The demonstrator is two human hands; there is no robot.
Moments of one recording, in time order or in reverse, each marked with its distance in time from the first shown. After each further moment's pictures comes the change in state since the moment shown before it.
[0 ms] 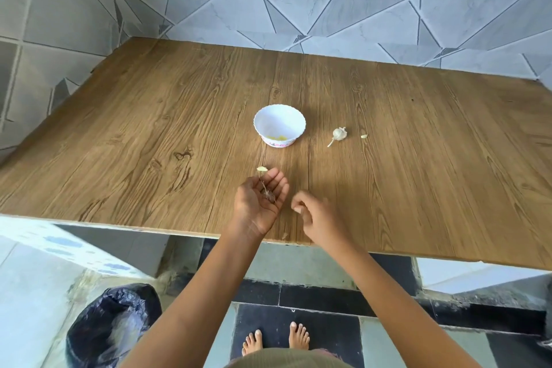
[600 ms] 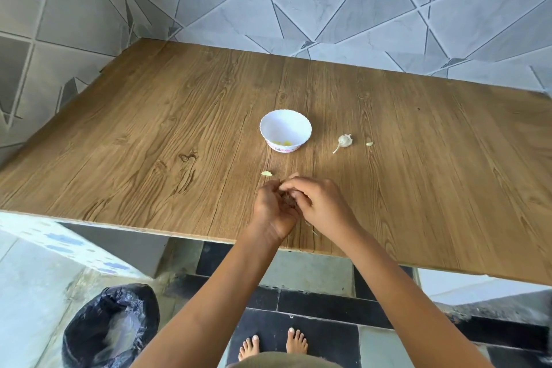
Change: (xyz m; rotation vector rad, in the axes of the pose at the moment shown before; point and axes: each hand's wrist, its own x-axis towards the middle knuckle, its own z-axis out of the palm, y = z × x) left_hand -0.004 -0.015 0.019 -0.030 0.012 -0.071; right_hand 0.034 -0.014 -0.021 0.124 0.094 -0.251
